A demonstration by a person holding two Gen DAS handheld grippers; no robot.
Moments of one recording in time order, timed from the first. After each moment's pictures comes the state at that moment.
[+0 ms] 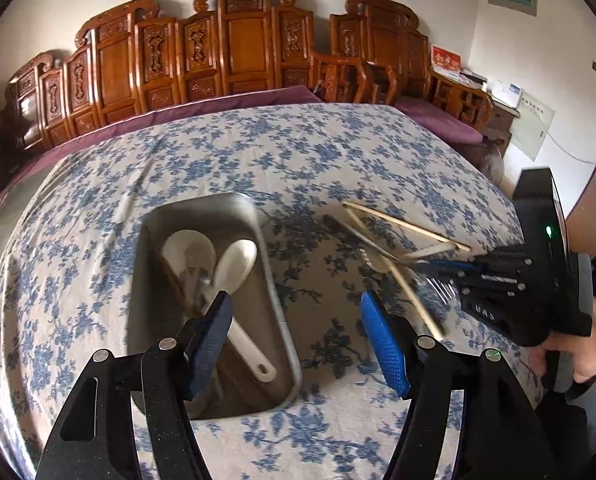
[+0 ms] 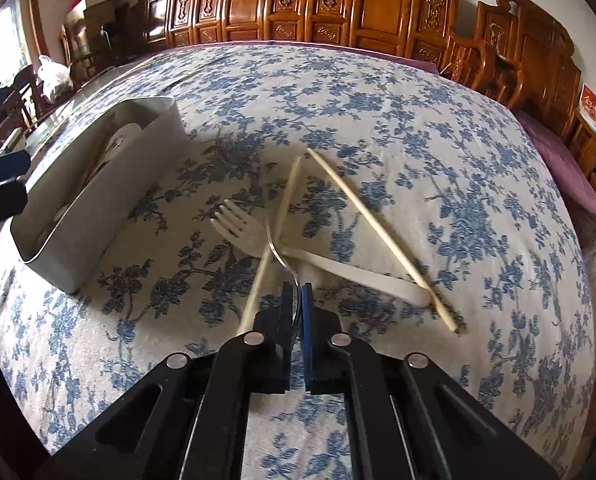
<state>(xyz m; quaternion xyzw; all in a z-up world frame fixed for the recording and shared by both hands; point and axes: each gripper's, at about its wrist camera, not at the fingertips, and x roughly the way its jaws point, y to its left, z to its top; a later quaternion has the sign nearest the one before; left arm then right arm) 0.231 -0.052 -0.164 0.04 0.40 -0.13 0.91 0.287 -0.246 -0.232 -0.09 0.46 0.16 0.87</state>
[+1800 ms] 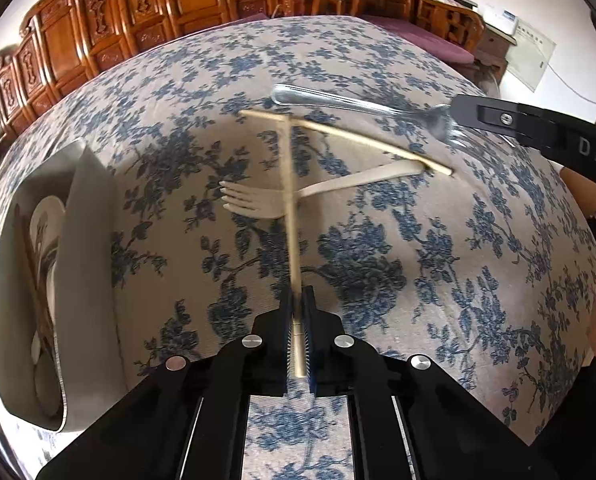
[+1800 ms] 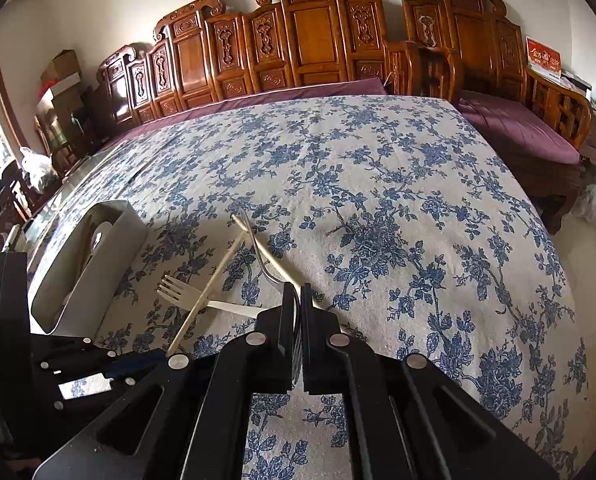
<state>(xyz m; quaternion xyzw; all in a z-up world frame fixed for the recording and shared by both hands) 0.260 -0.166 -0.242 0.09 0.51 -0.14 0.85 0.290 -0.329 -0.198 0.03 0.41 0.12 0.90</state>
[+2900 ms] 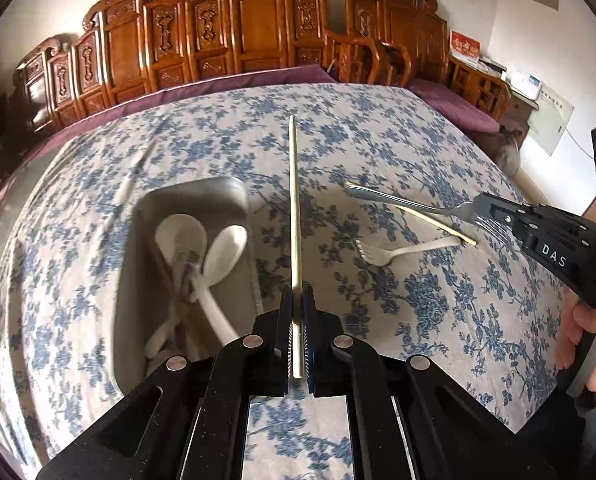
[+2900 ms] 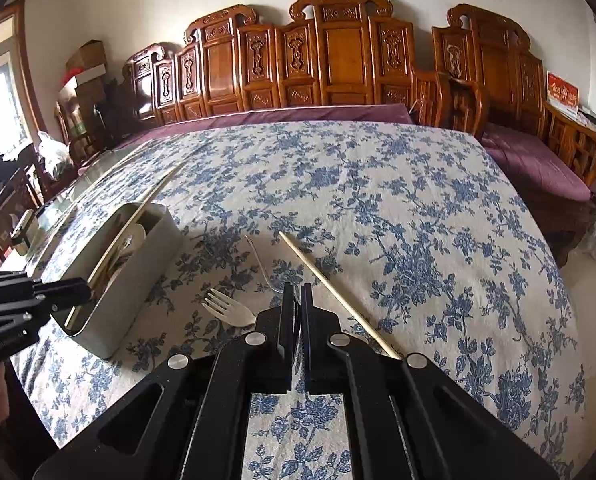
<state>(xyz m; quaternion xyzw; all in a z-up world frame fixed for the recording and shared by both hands) 0.237 -0.065 -0.162 0.03 0.44 -0.09 0.89 0.279 -0.288 -0.175 -0.01 0.37 0.16 0.92</state>
